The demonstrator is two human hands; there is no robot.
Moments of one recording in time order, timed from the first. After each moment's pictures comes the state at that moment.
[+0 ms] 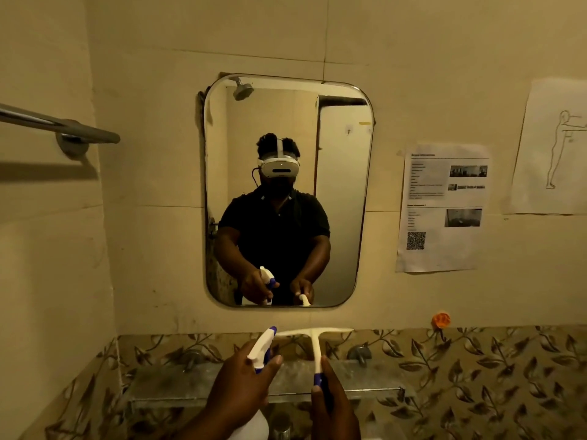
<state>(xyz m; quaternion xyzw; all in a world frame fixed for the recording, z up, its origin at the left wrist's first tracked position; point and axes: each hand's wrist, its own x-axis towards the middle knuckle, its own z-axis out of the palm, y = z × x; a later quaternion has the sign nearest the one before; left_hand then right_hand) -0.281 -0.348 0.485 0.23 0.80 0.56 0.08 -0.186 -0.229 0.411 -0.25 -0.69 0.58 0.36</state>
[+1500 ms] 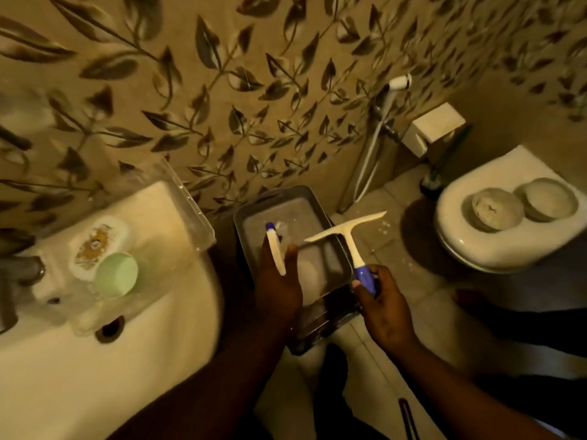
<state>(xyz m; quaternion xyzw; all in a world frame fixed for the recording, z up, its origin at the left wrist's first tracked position) 0.055 -0.034 0.151 0.12 0.82 0.43 0.34 0.229 0.010 0.114 -0.58 -0.62 0.50 0.18</state>
